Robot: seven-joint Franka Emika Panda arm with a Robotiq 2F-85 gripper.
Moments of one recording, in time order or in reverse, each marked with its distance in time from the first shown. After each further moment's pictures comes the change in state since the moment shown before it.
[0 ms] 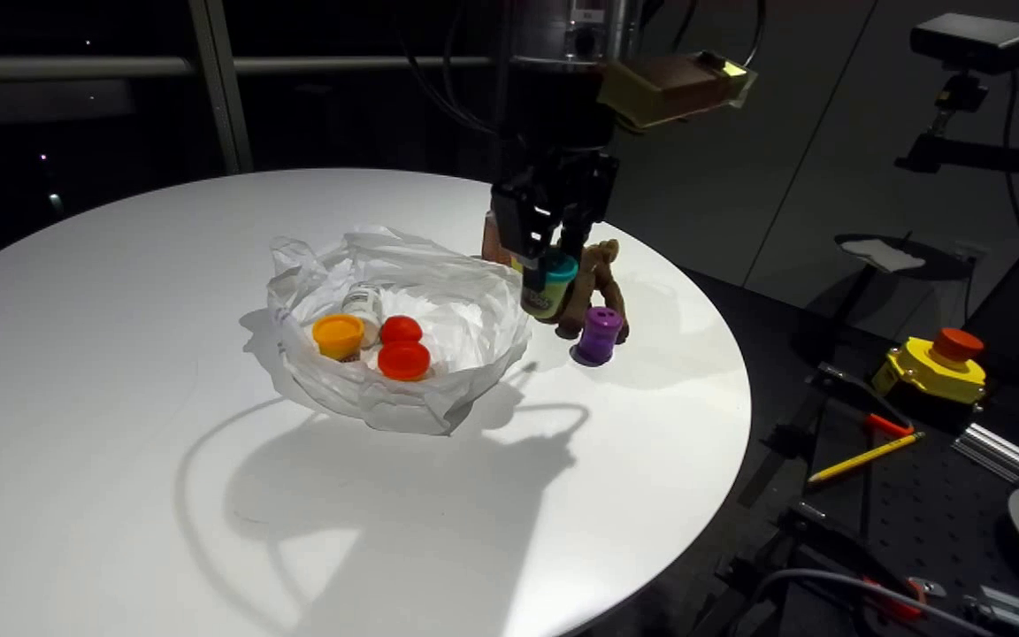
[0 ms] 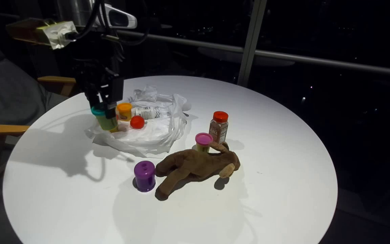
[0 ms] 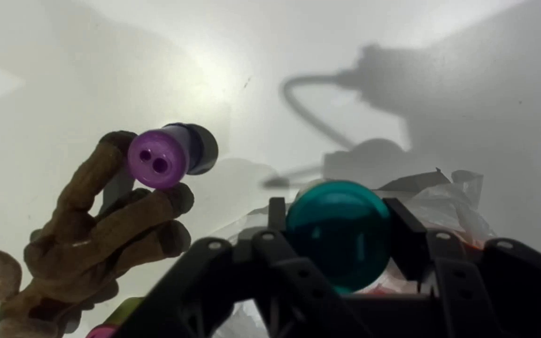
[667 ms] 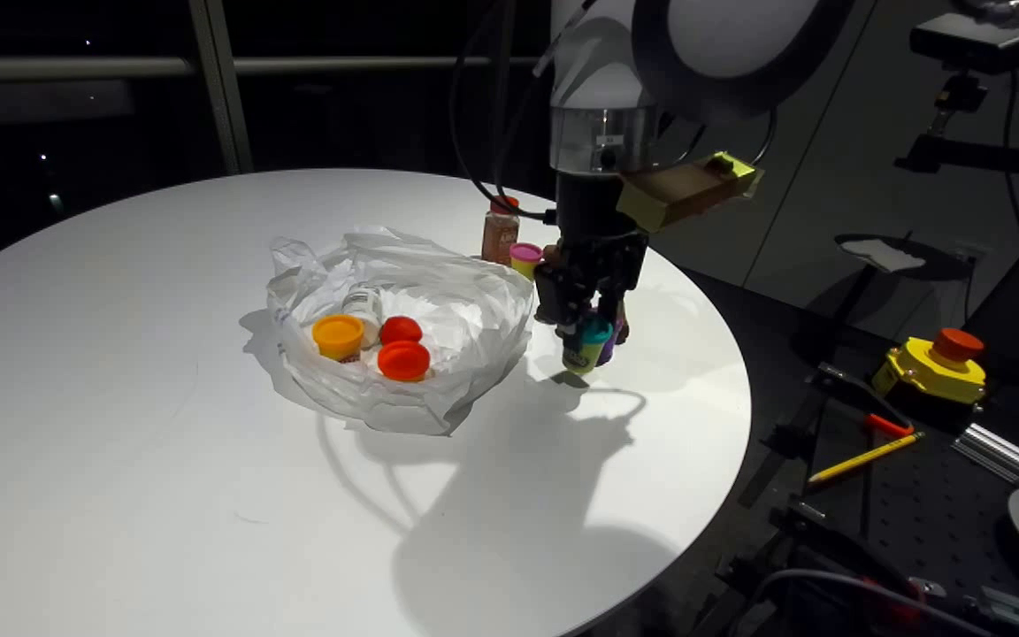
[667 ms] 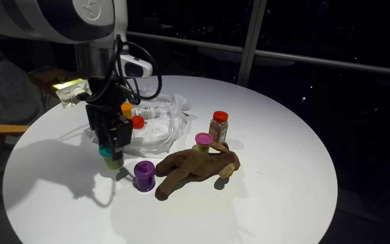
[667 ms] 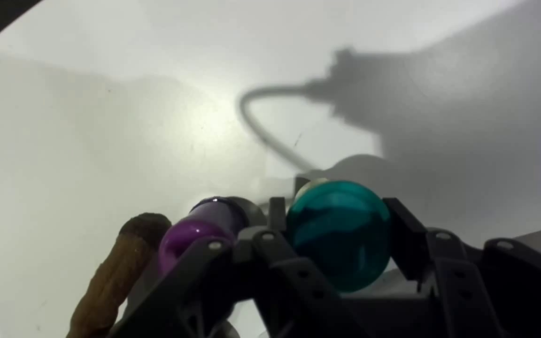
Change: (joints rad) arm -0.065 0.122 -0.022 -0.068 0.024 0.110 0.009
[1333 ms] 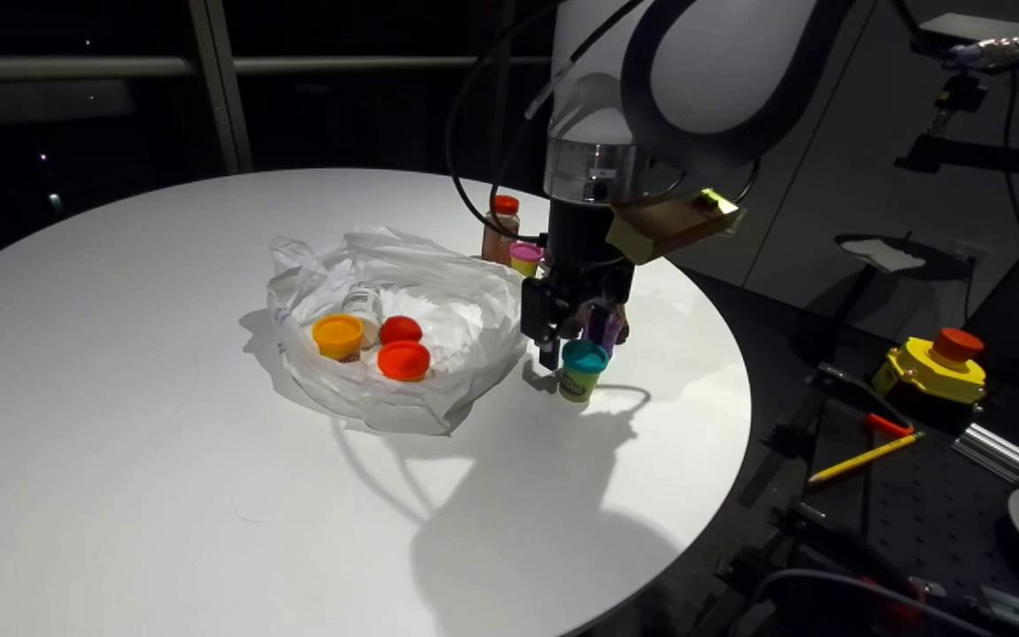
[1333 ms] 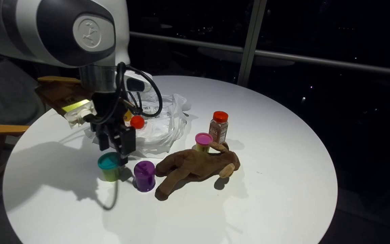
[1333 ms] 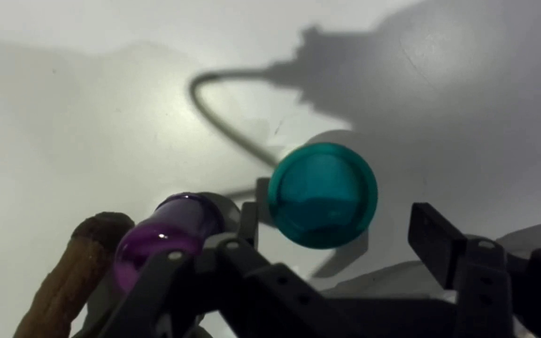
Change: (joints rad) arm 0.009 0.061 -0.007 -0.011 0.048 0.143 -0.041
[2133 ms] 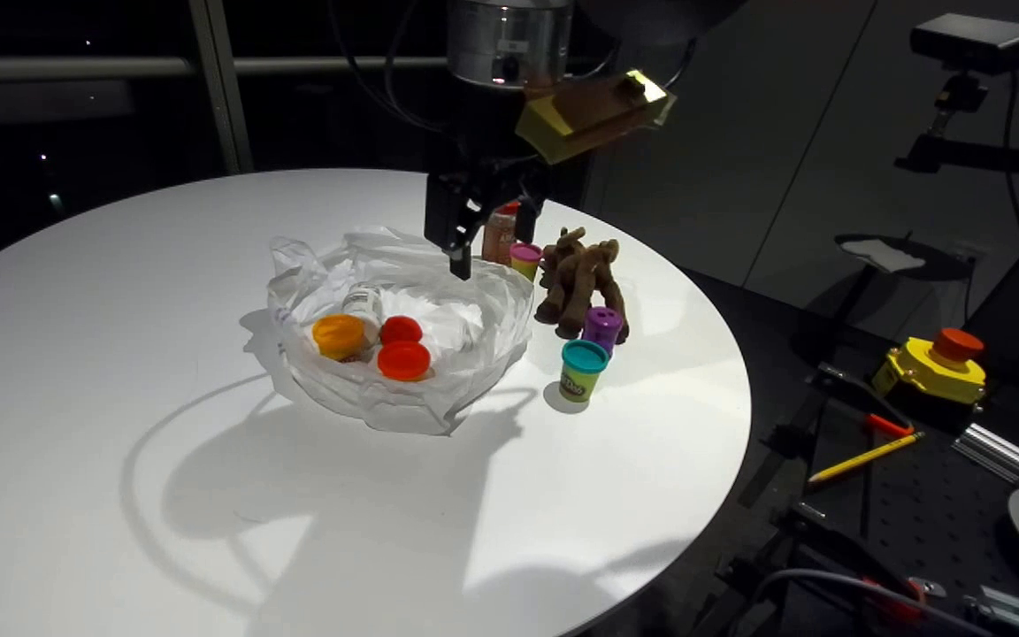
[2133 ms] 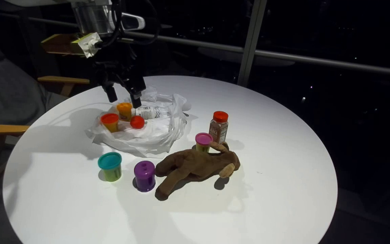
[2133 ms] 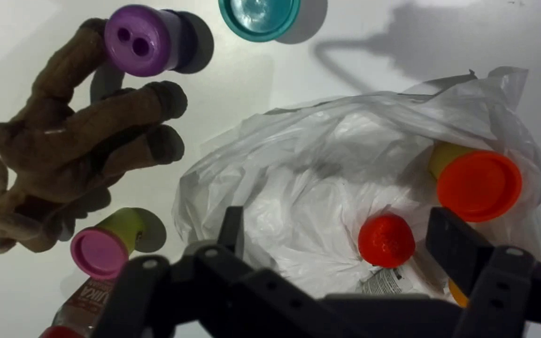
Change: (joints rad) arm 0.123 -0.032 -0.034 0.238 -0.250 -0.174 0.150
